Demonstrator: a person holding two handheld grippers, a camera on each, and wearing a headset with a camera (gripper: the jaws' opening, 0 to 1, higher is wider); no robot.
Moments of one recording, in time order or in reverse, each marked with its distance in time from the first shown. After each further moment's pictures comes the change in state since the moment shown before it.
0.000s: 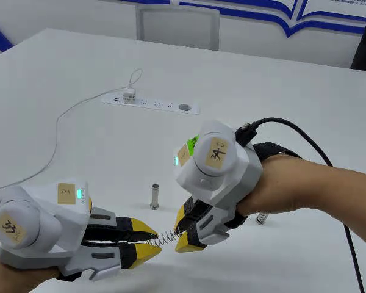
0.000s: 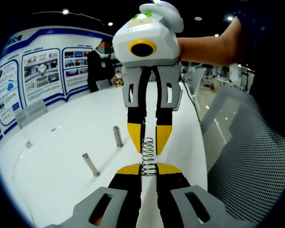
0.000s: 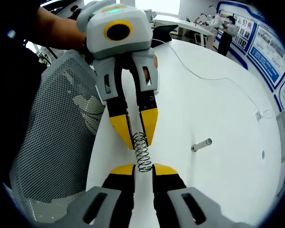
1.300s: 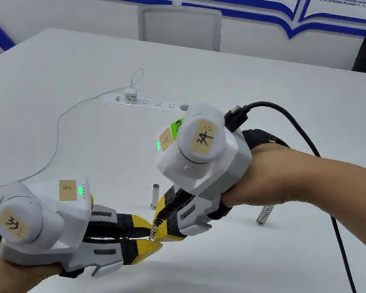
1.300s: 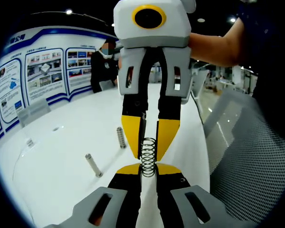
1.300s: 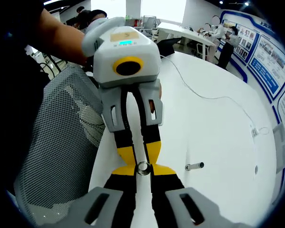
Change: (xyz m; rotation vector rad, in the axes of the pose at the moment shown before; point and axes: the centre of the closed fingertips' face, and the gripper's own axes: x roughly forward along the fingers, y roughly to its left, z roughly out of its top) left arm 0.000 0.006 0.003 -0.019 -0.018 0.028; right arm -0.010 -0.001 0.041 -0.055 -0.057 -0.024
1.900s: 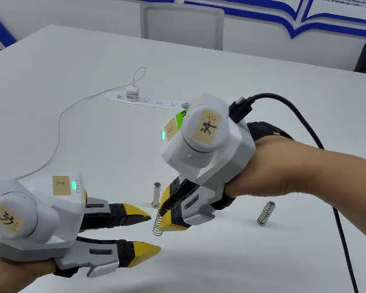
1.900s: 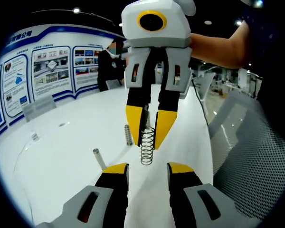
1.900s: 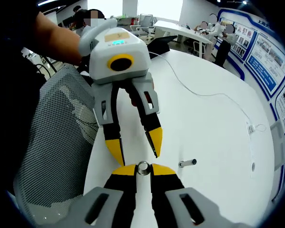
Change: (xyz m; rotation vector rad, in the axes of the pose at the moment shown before) left arm -0.008 0.011 -0.004 -0.040 -0.006 0.052; right arm -0.006 -0.016 -0.004 0.016 0.019 -0.027
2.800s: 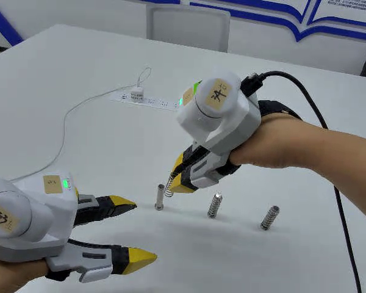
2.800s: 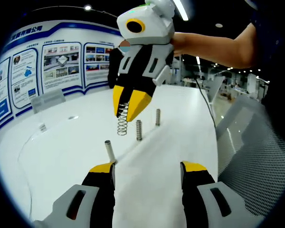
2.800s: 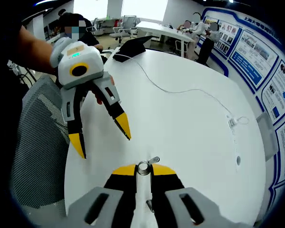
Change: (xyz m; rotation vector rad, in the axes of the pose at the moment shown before) left arm -0.010 0.013 -0.007 -0.063 0.001 0.075; right arm -0.014 -0.067 -0.004 0.067 -0.010 -0.140
